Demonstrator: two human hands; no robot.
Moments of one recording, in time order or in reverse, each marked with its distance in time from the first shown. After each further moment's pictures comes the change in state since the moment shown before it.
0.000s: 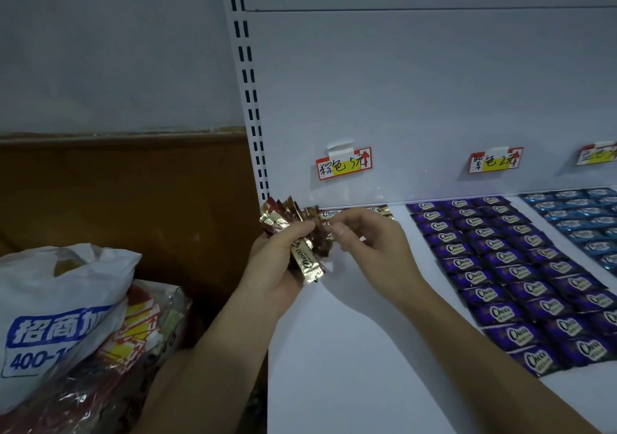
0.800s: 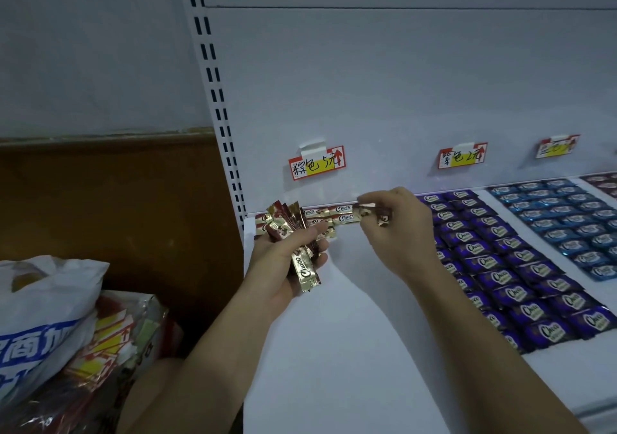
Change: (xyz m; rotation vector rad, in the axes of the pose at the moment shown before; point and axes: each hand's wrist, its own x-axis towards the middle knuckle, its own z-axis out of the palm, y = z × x) left_hand 0.014 -0.025 0.013 0.120 -0.118 -0.025; right_hand 0.015 0.015 -0.053 -0.510 0.321 -0.093
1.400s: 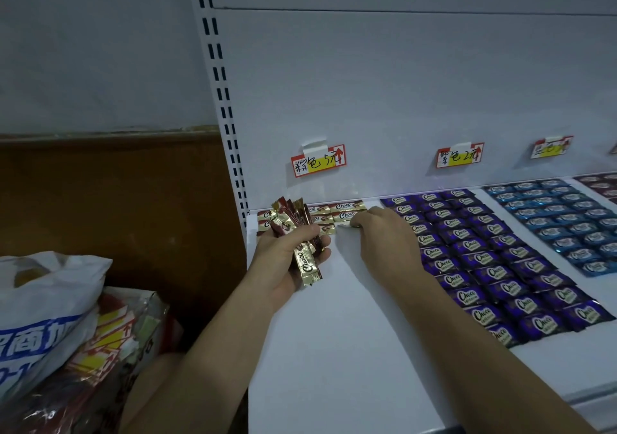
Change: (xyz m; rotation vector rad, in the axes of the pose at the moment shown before) left_hand 0.000 0.001 -0.001 -0.055 -0.011 -0.012; right_hand -0.014 0.014 0.023 -0.522 -0.190 -0.116
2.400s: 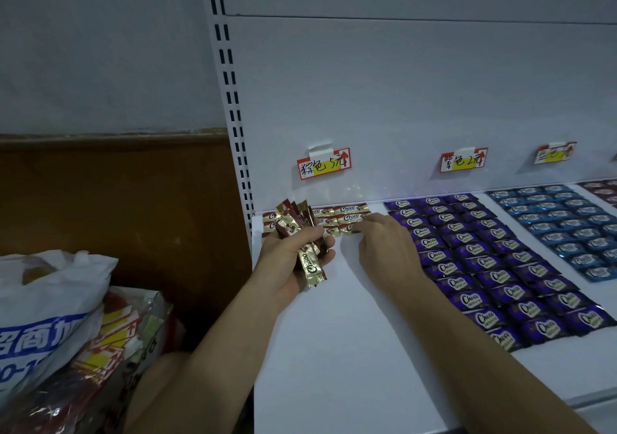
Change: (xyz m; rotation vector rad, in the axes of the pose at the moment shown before) left_hand 0.000 0.000 -0.002 -0.015 -0.019 0.015; right_hand -0.003 -0.004 0.009 0.033 -0.026 -0.010
